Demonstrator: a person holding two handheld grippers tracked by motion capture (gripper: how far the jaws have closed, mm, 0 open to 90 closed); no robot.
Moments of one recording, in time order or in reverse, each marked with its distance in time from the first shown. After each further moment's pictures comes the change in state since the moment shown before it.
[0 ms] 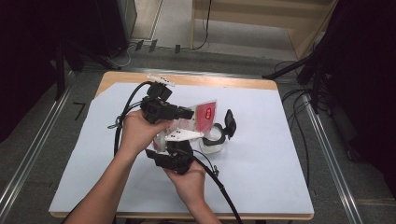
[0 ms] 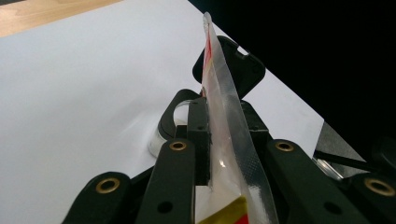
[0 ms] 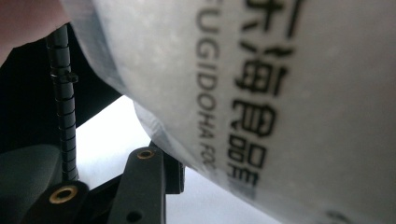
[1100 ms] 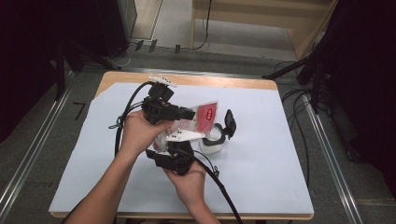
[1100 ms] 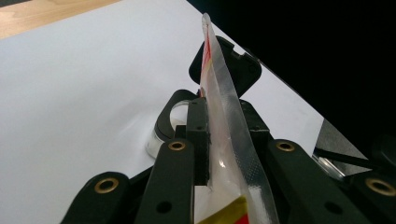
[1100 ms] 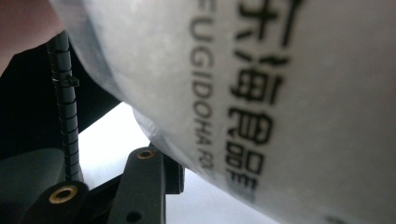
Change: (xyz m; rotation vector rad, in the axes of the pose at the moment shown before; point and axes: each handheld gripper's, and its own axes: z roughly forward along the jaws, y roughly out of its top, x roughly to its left) left arm -0.005 0.001 0.001 0.006 0.007 0.014; right arm 0.001 -0.001 -0.002 -0.018 0.005 0.018
